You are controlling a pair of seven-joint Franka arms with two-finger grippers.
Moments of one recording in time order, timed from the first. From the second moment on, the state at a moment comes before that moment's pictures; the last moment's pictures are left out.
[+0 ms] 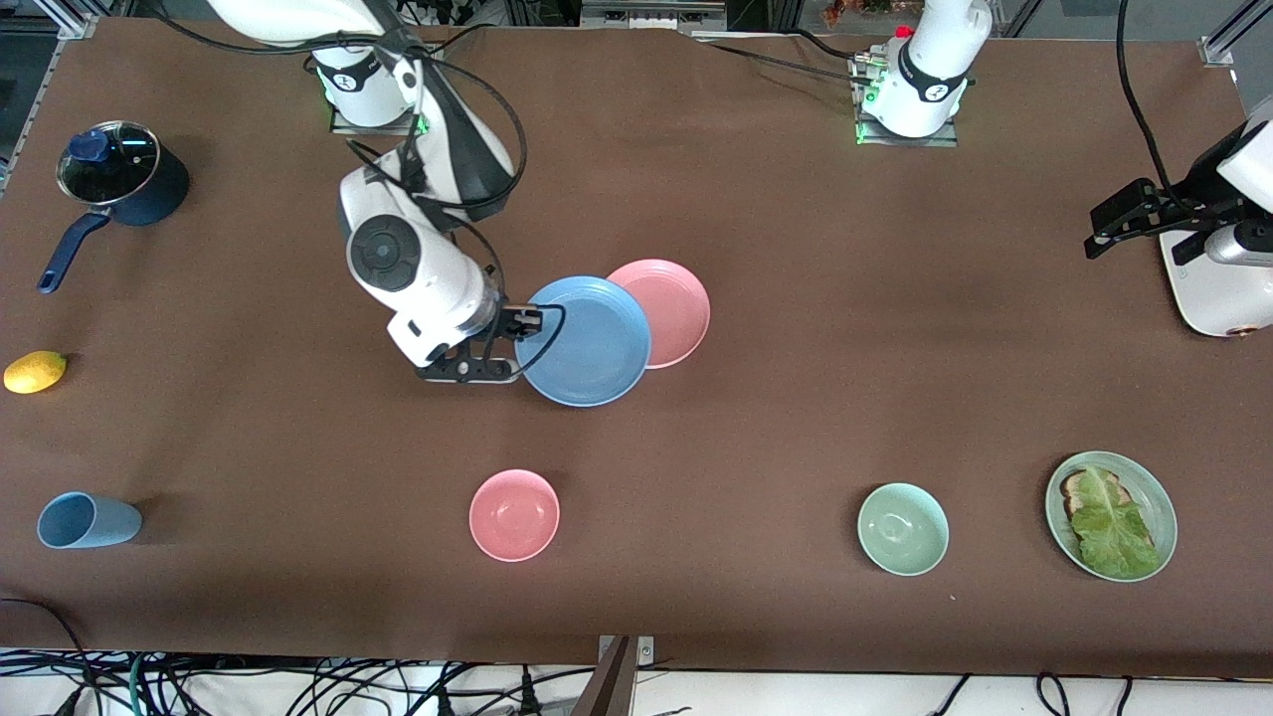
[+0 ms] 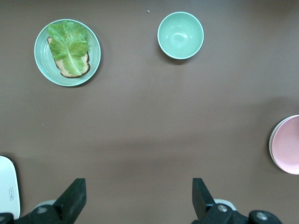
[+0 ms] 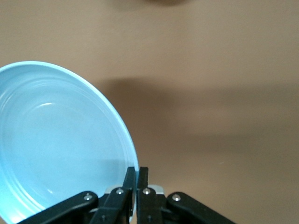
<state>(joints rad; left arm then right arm) -0.04 -0.04 0.06 -1.66 -0.03 1.64 0.06 0.48 0.46 0.09 -1.67 0.15 2.09 0.56</state>
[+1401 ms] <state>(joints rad) -0.04 -0.03 0.06 -1.65 -0.03 1.64 0.06 0.75 0.55 -0.03 -1.71 0.17 2.12 0.80</state>
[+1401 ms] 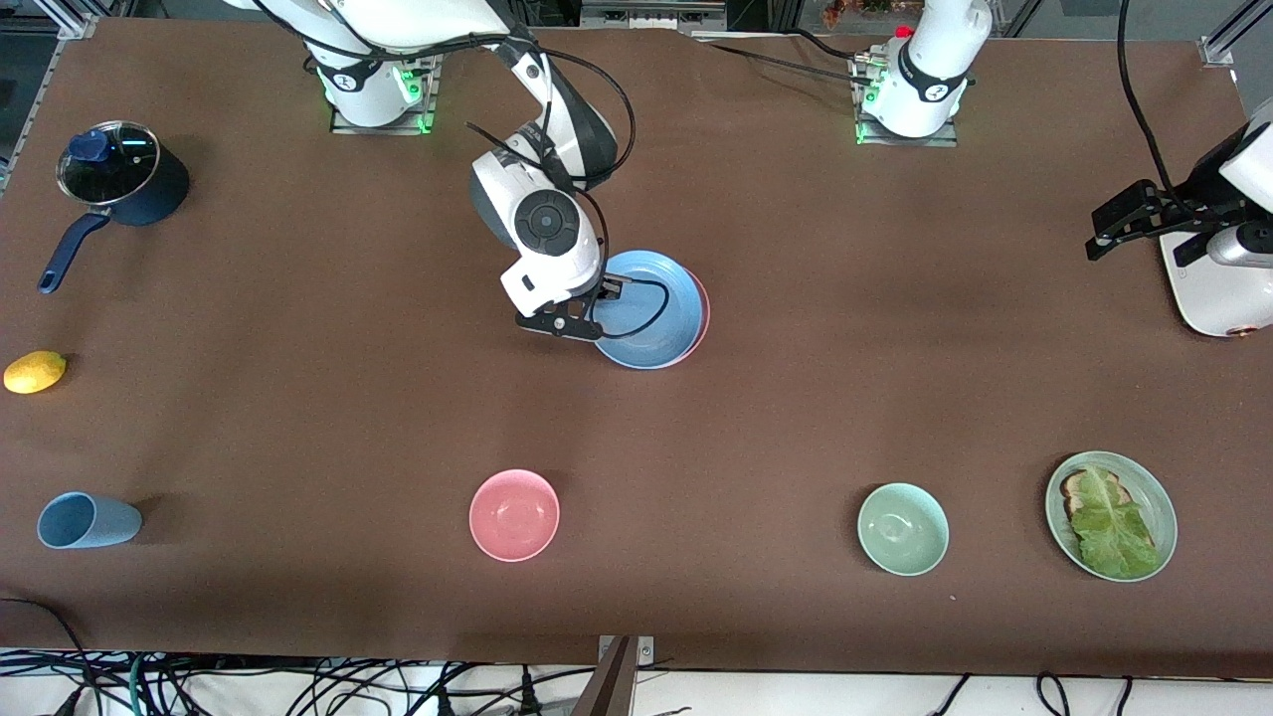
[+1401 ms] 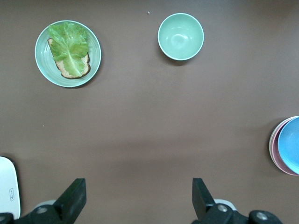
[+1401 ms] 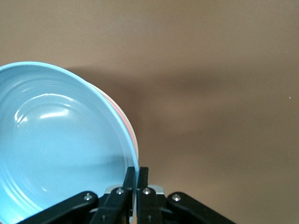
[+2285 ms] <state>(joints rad) -0.04 -0.03 0.06 -1.65 -0.03 1.64 0.06 0.78 0.56 -0.03 -1.73 0.17 2.17 0.84</state>
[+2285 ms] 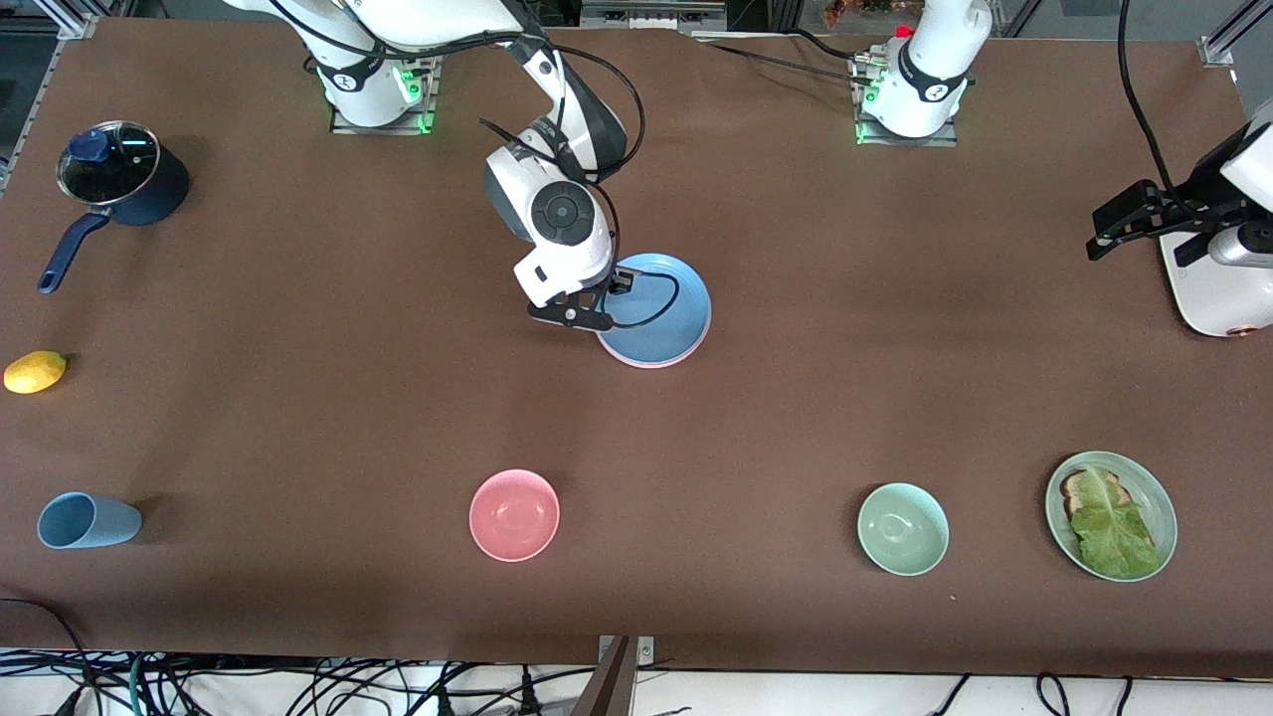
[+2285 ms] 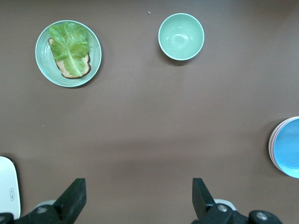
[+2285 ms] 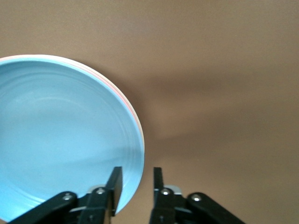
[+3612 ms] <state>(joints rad) -0.04 -0.03 0.06 -1.65 -0.03 1.64 0.06 0.46 0.21 -0.10 -1.68 0.17 1.83 0.29</state>
